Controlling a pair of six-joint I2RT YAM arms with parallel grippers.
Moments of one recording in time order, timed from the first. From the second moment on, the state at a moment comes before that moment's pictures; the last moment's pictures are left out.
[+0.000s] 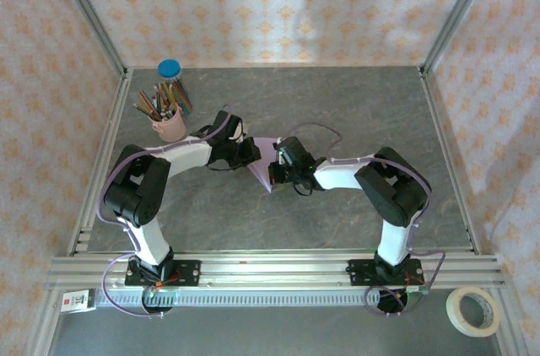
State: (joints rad) left arm -0.39 1.76 1.01 -0.21 0.45 -0.81; right arm 0.74 1.83 0.89 0.09 -0.12 0.53
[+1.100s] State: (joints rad) left arm -0.41 1.80 0.99 -0.26 0.33 -0.81; right arm 0.74 1.84 0.92 0.06 -0.12 0.53
